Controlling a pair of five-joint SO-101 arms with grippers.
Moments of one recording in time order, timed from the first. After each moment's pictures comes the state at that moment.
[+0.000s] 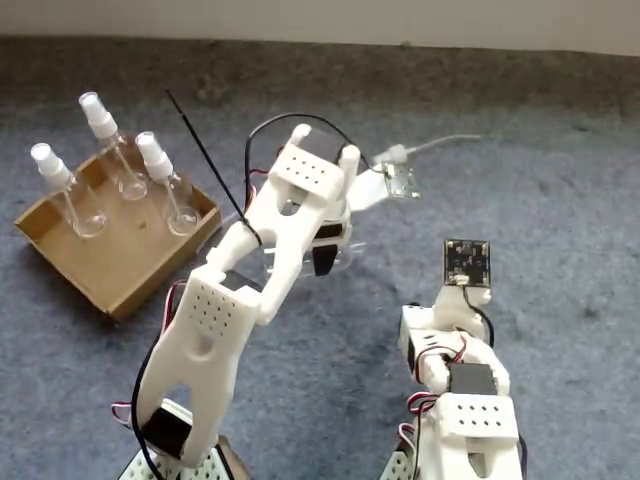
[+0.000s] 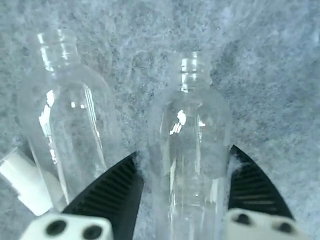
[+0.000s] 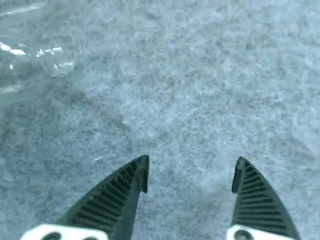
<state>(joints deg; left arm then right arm) 22.2 50.9 -49.5 99.2 -47.2 -1.4 -71.4 89.6 39.3 0.0</state>
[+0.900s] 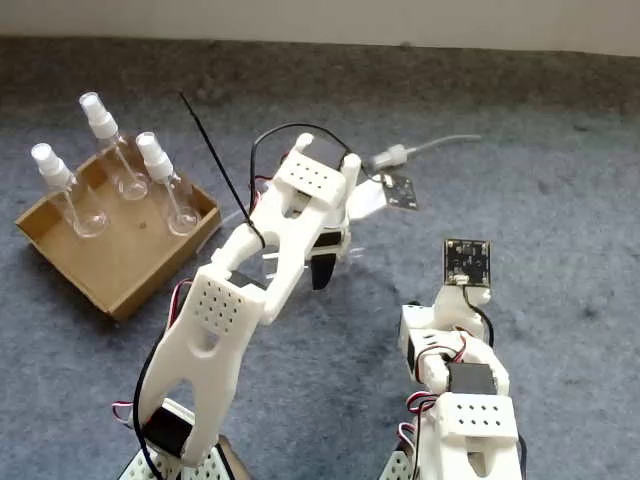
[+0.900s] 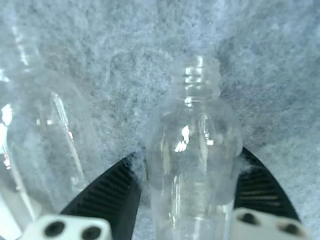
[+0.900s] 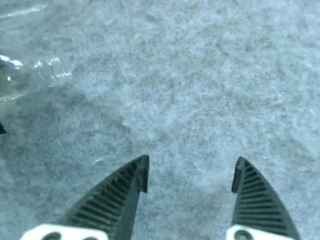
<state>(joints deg) 22.2 54.5 -49.5 99.2 -47.2 -1.4 -71.4 89.6 39.0 0.0</state>
